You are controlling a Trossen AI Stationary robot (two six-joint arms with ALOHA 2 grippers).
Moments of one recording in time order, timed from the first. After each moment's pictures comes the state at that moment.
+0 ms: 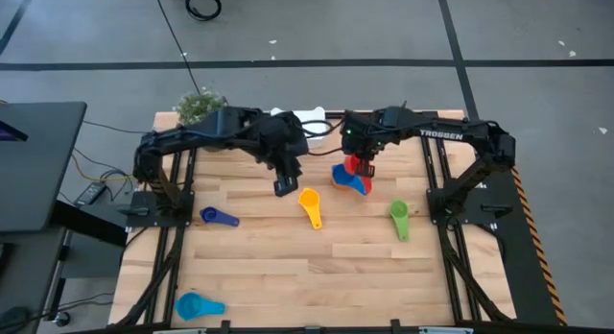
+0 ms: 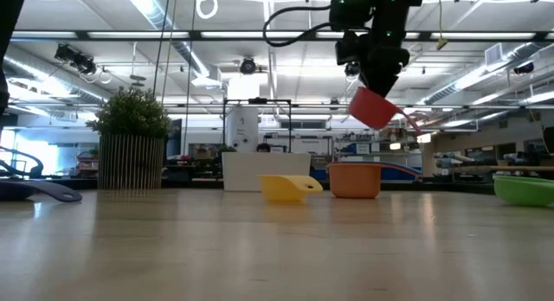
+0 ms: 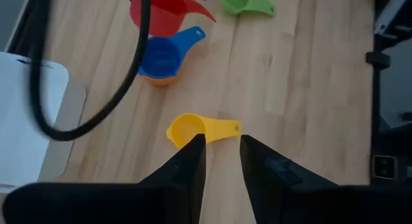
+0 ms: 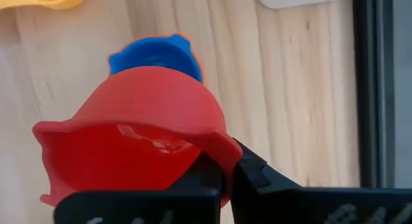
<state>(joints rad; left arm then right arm) 0.07 1.78 2.09 -1.27 0.02 -0.16 -0.34 1.55 1.34 -1.07 0.11 -0.20</state>
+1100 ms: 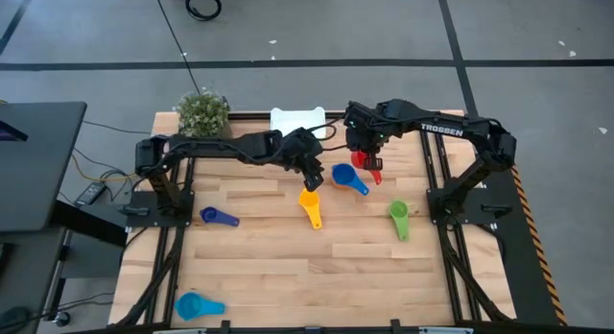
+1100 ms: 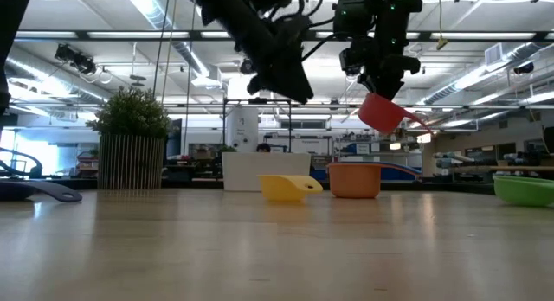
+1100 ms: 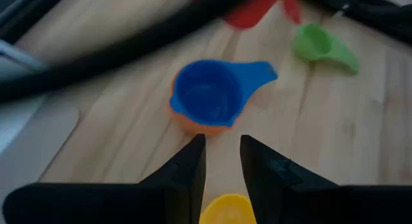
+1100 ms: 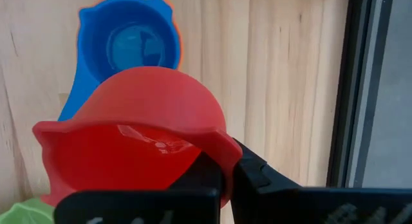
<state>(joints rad) 0.19 1.78 1.37 -0.34 -0.03 -0.28 -0.41 1.55 1.34 -1.10 0.10 -0.41</state>
